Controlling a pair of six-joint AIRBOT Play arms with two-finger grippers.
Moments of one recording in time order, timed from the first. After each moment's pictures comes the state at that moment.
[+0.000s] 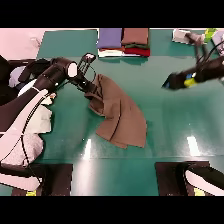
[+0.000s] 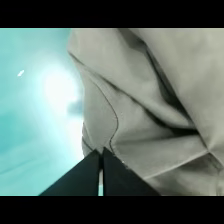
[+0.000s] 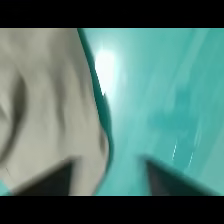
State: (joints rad) left arm -0.45 -1.57 1.49 1.58 -1.09 -1.57; right arm 0.07 -1.10 1.21 -1.22 1.36 1.47
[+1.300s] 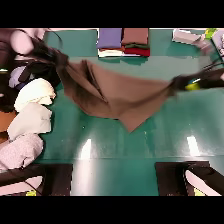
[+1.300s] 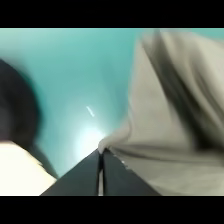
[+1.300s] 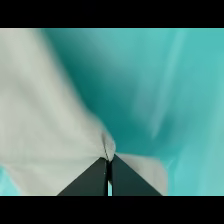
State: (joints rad) left arm -0.28 -1.29 1.65 1.69 -1.13 -1.57; right arm 0.04 -0.93 1.21 -1.36 1.18 1.61
